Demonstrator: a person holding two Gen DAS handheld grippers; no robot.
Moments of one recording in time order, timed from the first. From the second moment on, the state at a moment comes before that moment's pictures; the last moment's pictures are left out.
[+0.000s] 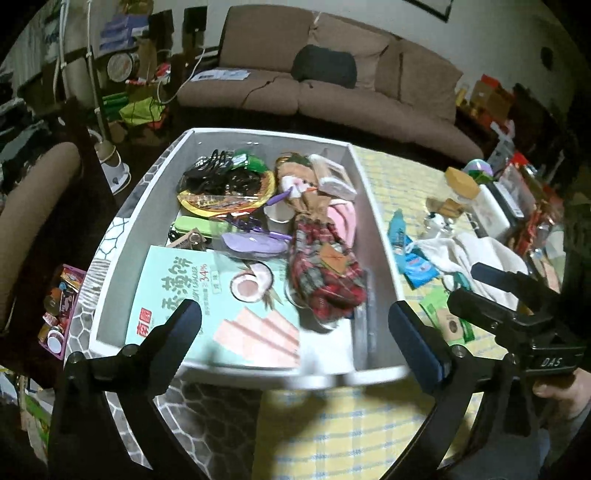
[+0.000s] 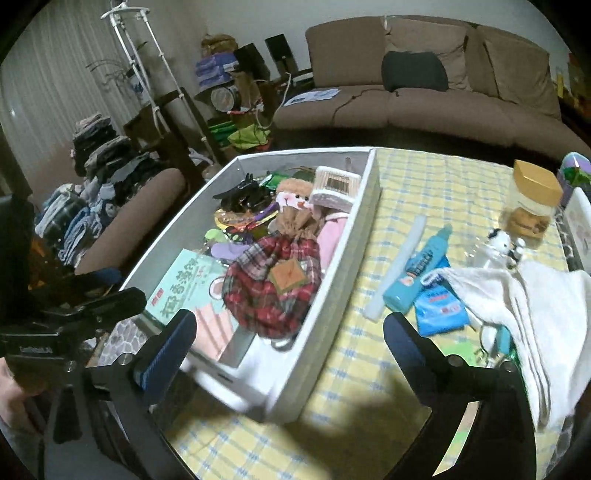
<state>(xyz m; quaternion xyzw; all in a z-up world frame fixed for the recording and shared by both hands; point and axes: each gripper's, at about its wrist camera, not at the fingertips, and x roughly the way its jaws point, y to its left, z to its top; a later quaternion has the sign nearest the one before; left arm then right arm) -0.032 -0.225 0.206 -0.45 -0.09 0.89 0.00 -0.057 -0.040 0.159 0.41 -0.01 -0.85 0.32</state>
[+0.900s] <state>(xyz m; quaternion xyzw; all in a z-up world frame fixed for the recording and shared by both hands) -0.004 -0.026 0.125 -0.47 -0.09 0.87 0.13 0.004 0.203 0.101 0.40 -0.11 -0.88 0.24</state>
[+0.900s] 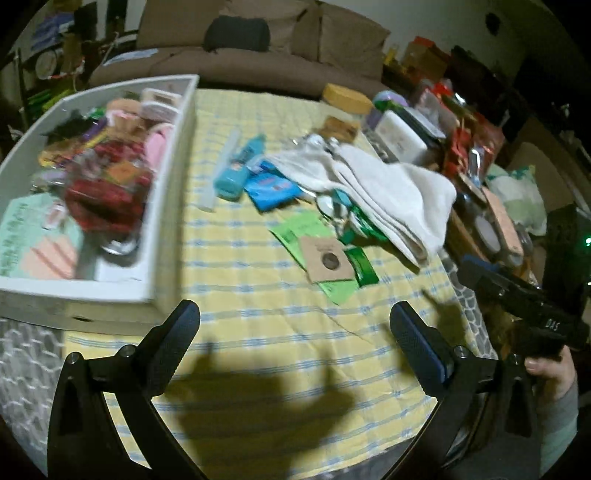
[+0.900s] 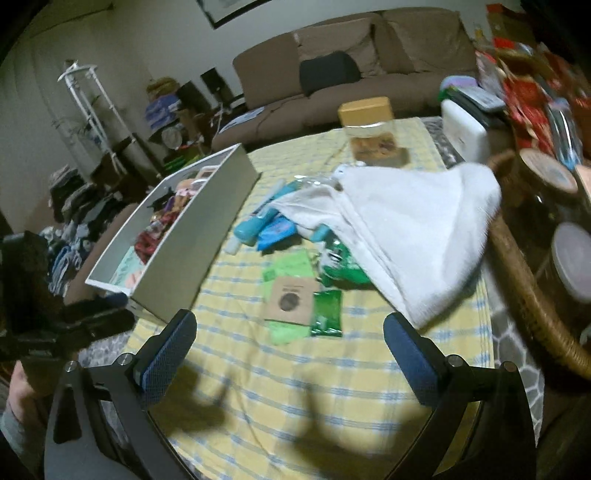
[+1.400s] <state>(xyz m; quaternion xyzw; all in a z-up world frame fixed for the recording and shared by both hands) -0.027 0.006 0.063 -0.49 -0.08 0.85 0.13 -0.024 0.178 0.048 0.44 -0.06 -0.85 0.26</state>
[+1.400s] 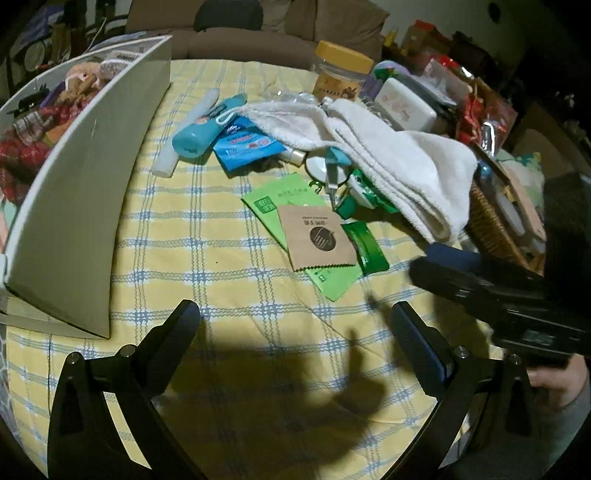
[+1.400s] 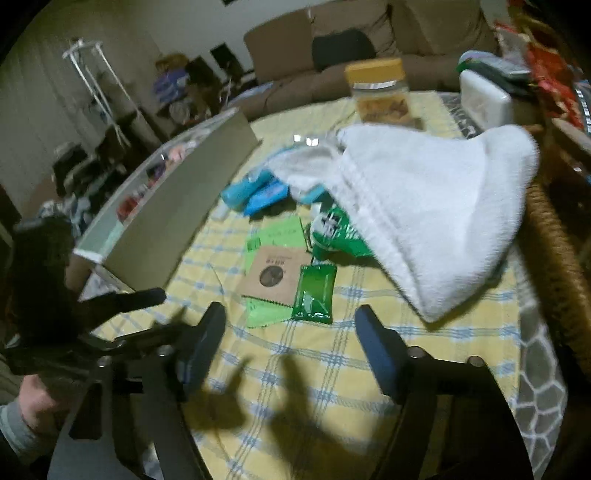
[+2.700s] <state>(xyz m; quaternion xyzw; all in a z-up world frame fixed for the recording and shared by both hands) -0.097 0.026 0.061 -0.49 -0.10 0.86 0.13 -0.042 0.218 0.058 0.44 -0.13 -0.85 0.27</state>
